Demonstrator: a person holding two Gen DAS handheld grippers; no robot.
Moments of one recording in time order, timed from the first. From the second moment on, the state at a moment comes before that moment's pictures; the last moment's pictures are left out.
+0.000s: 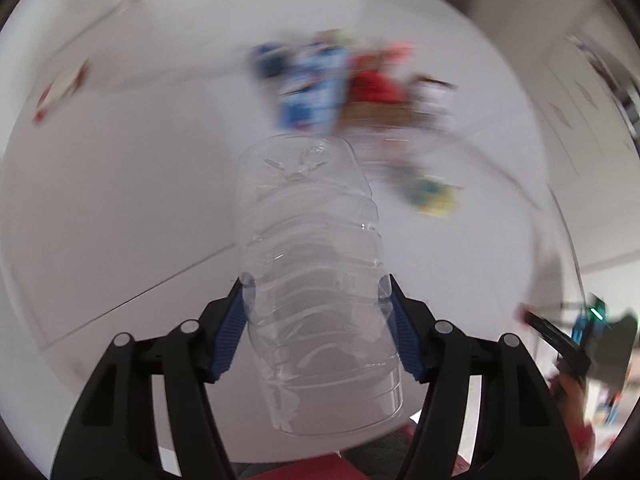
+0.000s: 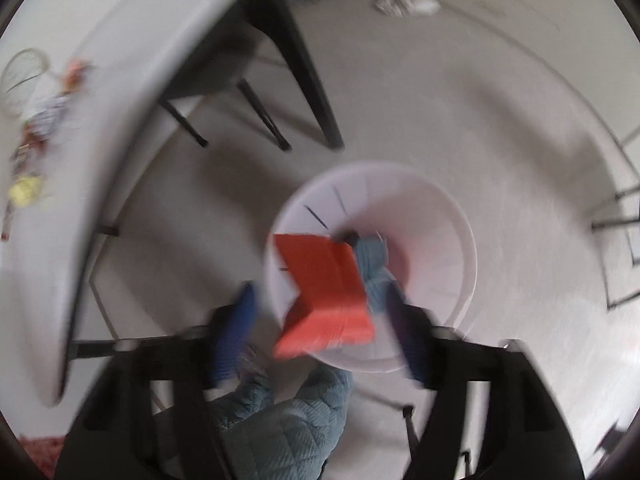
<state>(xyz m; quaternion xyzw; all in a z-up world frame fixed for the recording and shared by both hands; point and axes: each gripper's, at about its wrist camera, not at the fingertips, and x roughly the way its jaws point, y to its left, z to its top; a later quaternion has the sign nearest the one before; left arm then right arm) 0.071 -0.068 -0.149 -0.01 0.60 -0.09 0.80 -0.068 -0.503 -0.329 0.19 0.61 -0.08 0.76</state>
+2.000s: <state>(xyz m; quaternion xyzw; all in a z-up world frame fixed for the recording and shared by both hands) 0.027 -0.177 -0.077 -0.04 0.50 -0.05 0.86 -0.033 -0.479 -0.118 0.09 0.43 0.09 0.89</state>
